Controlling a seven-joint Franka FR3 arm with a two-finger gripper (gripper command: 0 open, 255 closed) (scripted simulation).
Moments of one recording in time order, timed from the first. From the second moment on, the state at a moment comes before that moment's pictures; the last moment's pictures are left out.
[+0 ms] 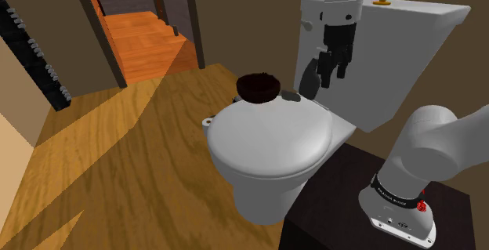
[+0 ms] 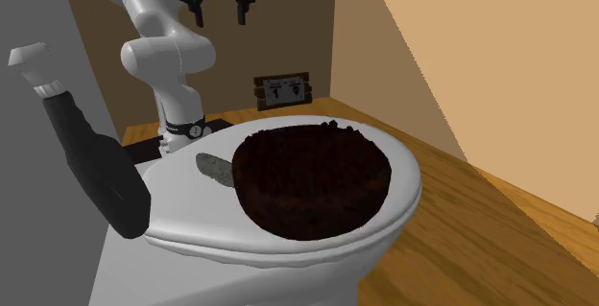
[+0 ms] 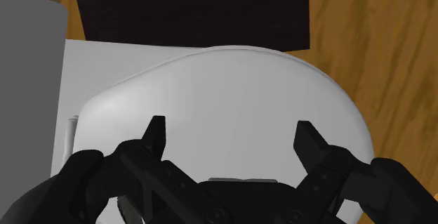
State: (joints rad) arm -0.02 -0.79 0.02 -2.36 0.06 1.43 0.15
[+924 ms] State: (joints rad) arm -0.03 -0.50 -0.13 -2.39 -0.09 1.77 -0.14
